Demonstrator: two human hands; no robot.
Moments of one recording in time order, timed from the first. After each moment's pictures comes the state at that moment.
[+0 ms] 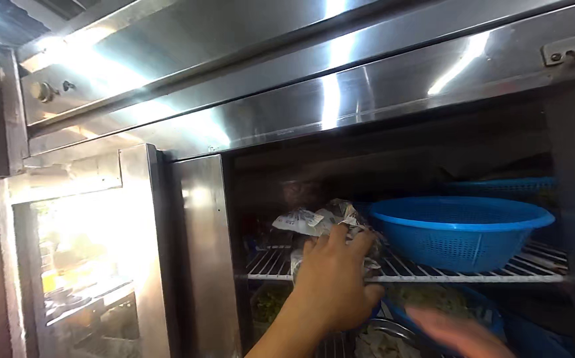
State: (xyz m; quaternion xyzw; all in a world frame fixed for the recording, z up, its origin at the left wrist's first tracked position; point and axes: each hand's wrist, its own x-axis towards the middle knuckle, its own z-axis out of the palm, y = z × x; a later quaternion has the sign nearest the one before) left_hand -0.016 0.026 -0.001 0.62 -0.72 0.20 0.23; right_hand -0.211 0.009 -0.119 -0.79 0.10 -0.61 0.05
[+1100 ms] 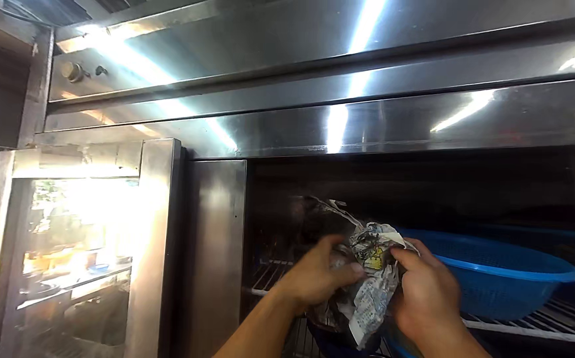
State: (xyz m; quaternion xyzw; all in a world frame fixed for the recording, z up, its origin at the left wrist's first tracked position) left_hand 0.056 0.007 0.014 0.45 -0.70 -0.25 0.50; right_hand -0.107 -0.042 0.002 -0.47 0.14 -0.74 0.47
